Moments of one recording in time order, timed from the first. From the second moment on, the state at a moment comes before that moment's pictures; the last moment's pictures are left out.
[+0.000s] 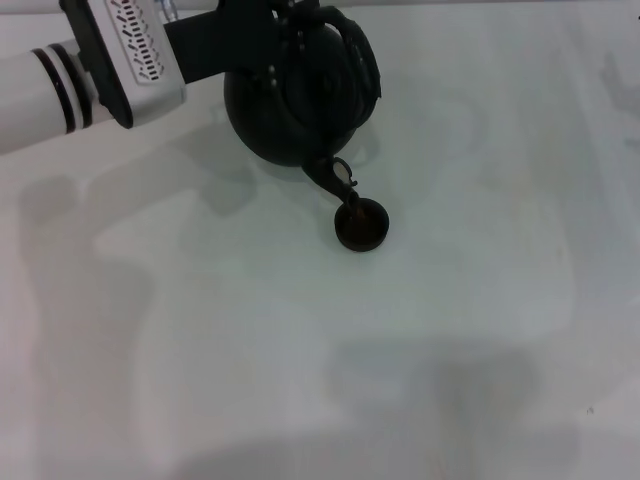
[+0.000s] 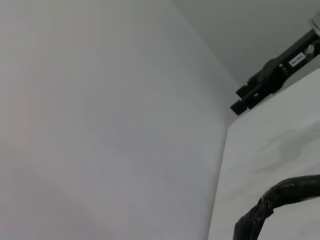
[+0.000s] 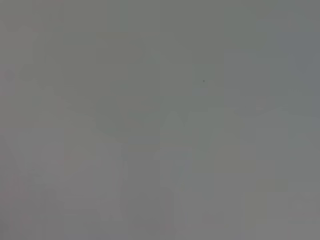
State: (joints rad) left arm -0.93 -2.07 2.84 -0.17 -0.54 1.18 -0.11; right arm 0.59 2.03 -0.91 0.00 -0.39 -0.94 0.35
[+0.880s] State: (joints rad) left arm -0.97 -2.07 2.84 -0.18 -0.49 1.17 -0.11; right arm 0.59 2.03 -0.91 0.00 -0.39 -0.94 0.35
